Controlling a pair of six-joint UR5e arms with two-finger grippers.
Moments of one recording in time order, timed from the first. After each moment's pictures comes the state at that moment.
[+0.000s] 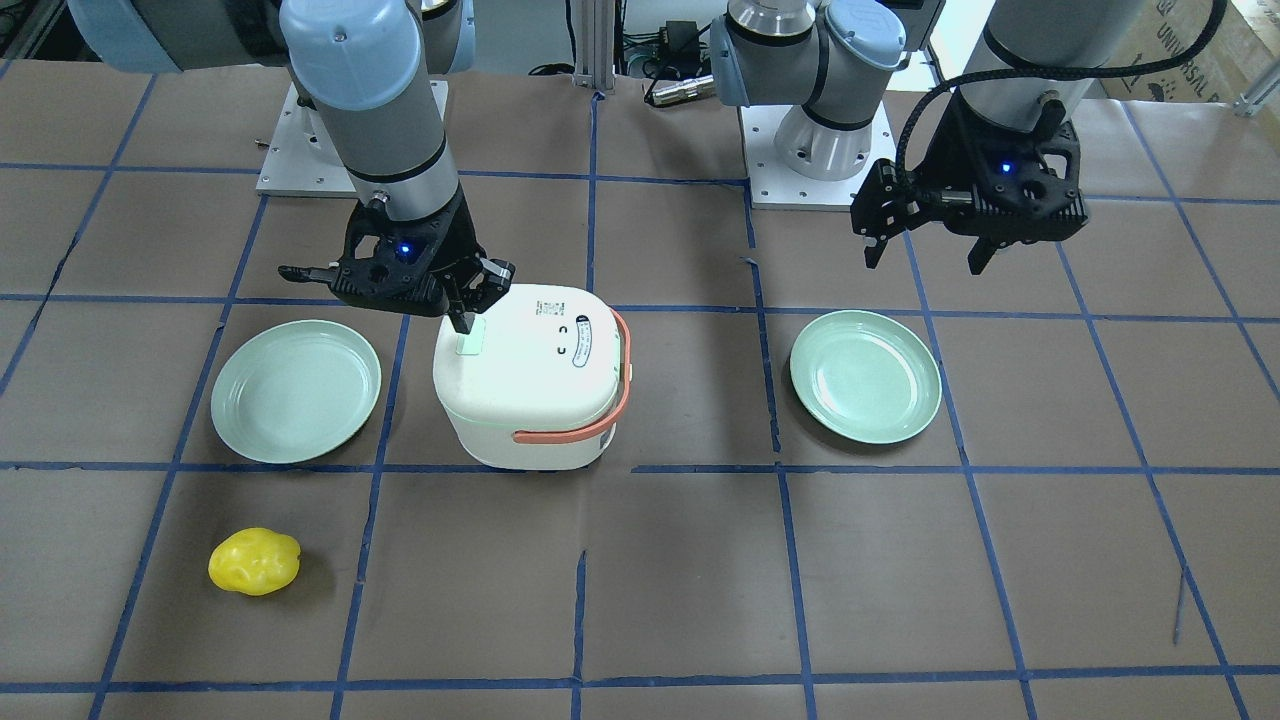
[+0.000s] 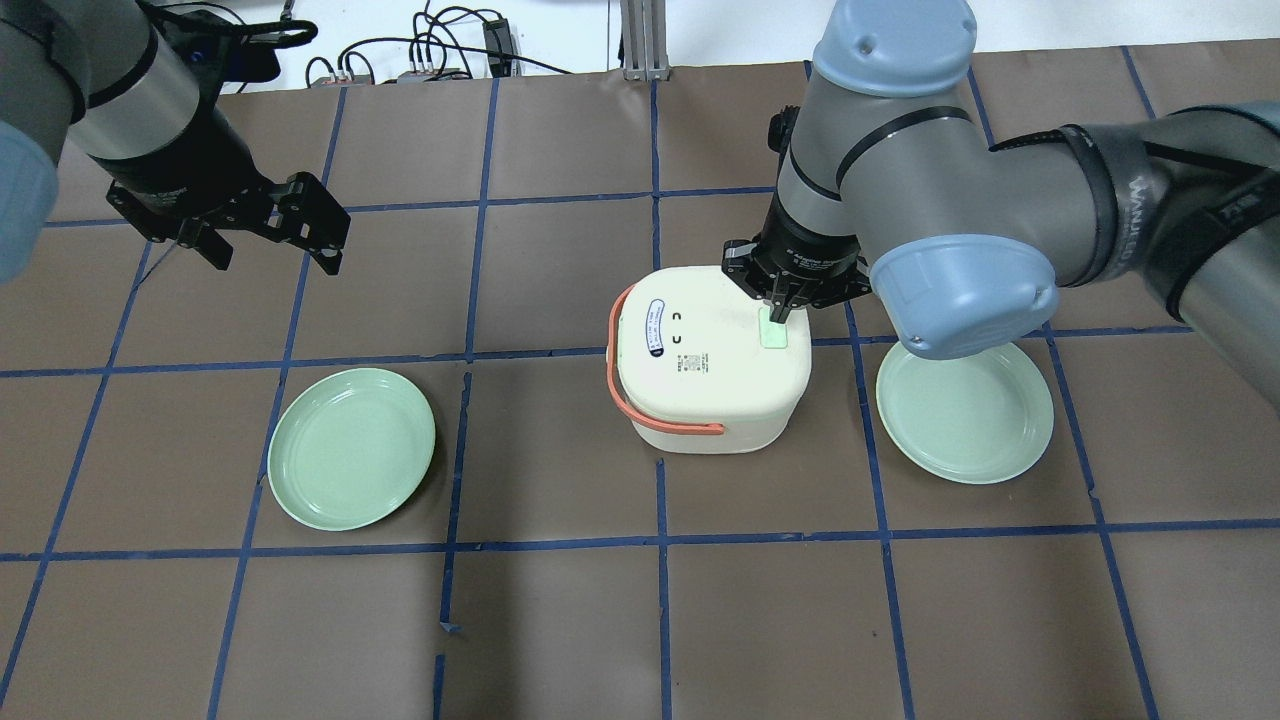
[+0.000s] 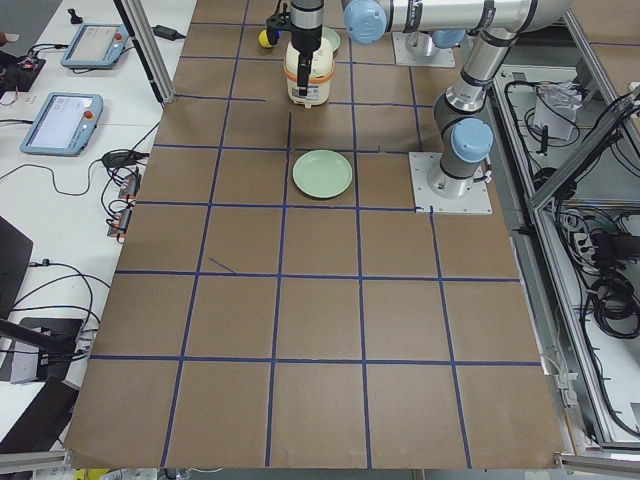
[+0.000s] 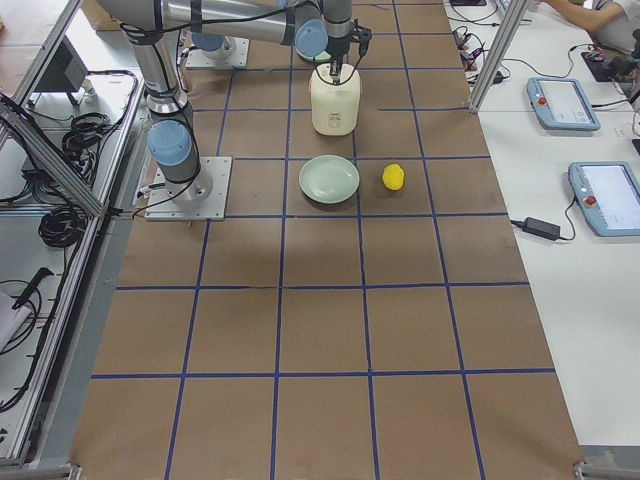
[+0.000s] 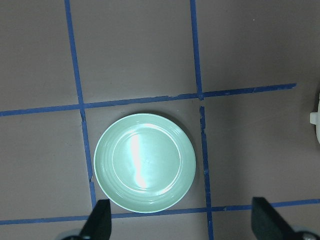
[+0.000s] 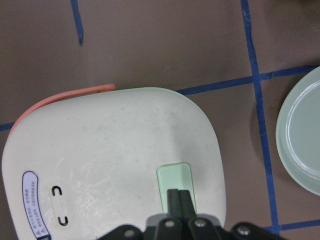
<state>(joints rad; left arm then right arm) -1.48 -1.52 -1.65 -1.51 1.61 0.17 1.77 -1.49 1.78 -1.91 -1.51 0.38</state>
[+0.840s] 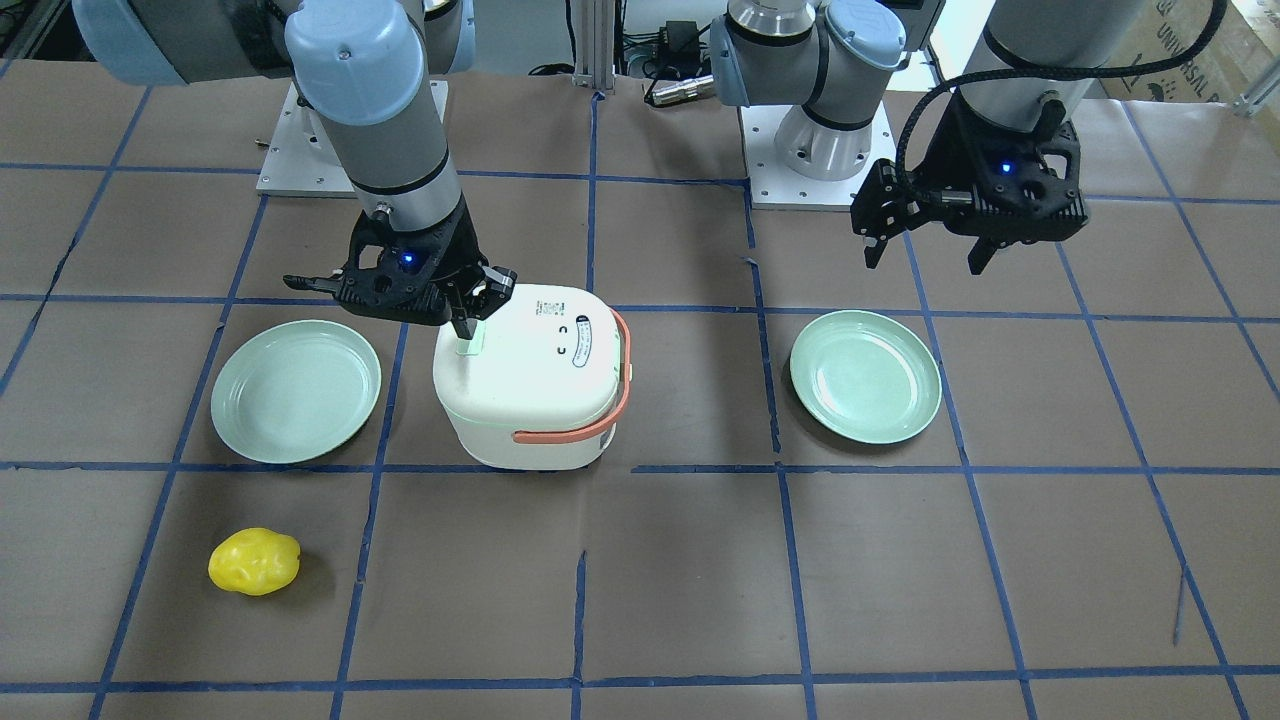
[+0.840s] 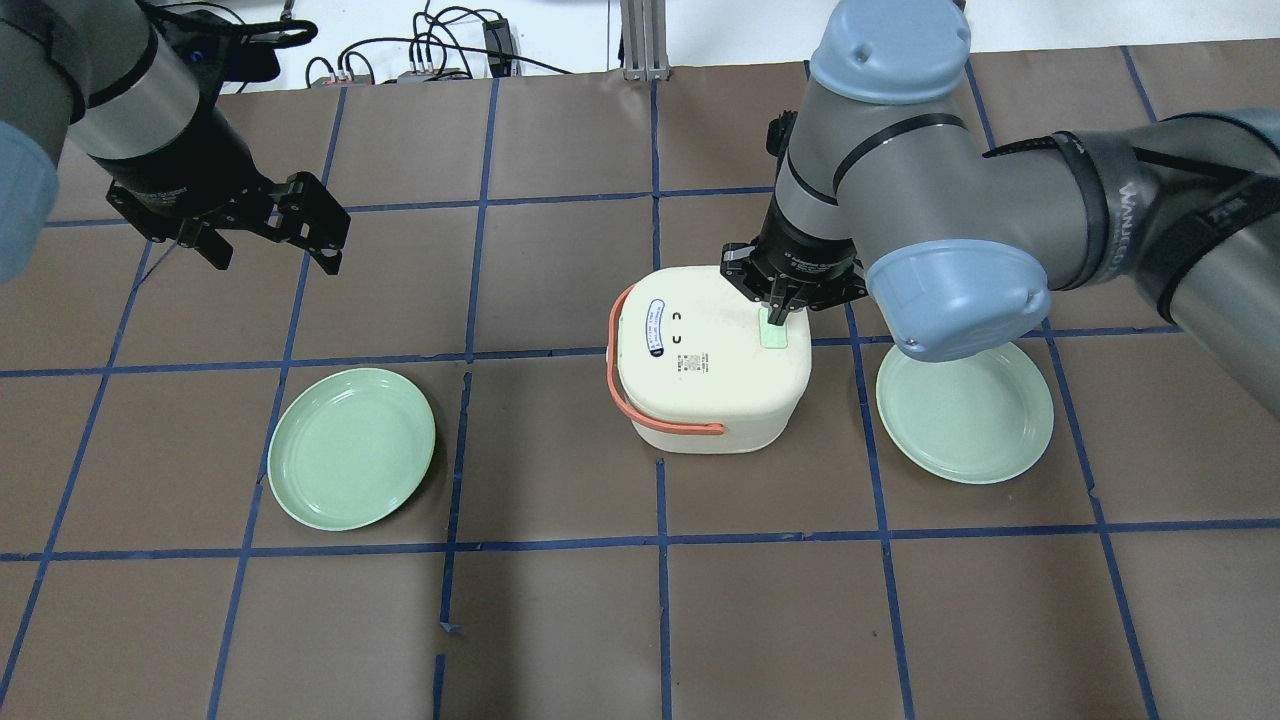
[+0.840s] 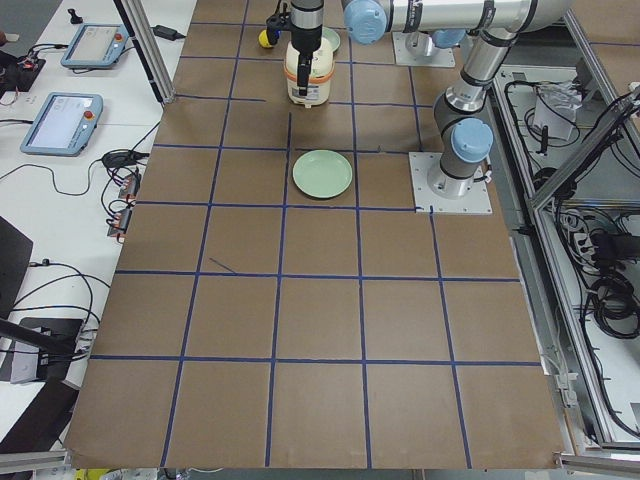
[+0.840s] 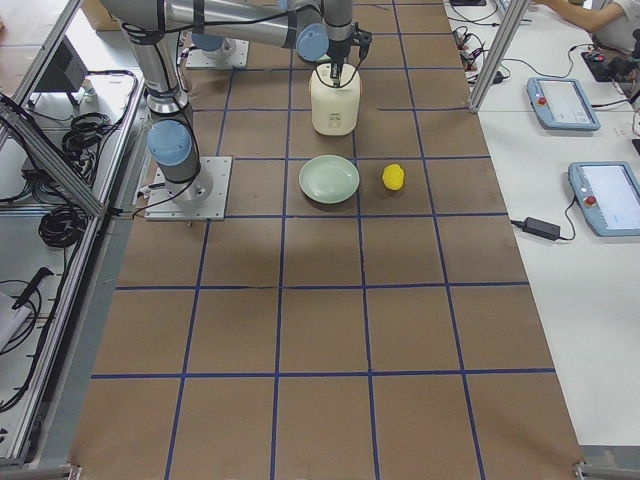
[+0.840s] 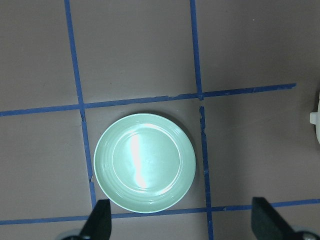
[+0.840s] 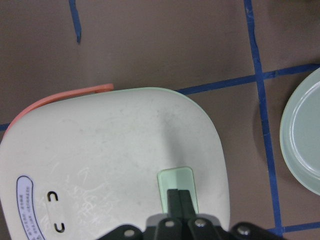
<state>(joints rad) -1.48 -1.52 -1.65 -1.51 1.61 0.17 1.77 -1.48 1.78 -1.92 -1.51 0.39</state>
